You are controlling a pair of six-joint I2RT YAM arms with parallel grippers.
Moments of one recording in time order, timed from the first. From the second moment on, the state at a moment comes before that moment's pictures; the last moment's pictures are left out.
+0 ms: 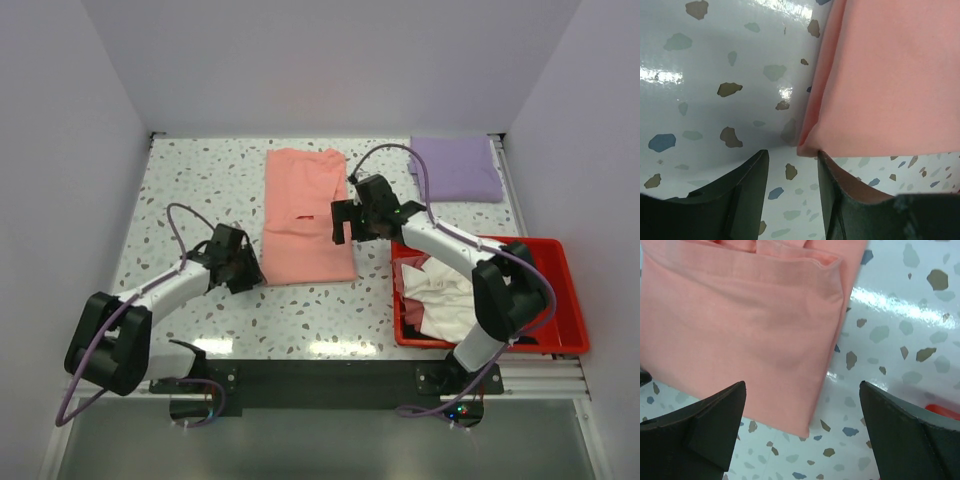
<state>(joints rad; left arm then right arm) -0.35 1.29 0.60 -0.37 0.06 -0.73 0.58 1.67 1.20 -0.38 0.01 0.36</state>
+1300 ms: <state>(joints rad) -0.35 1.36 0.56 -0.21 0.12 -0.73 0.65 1.57 0.83 -0.27 0.01 0.59</state>
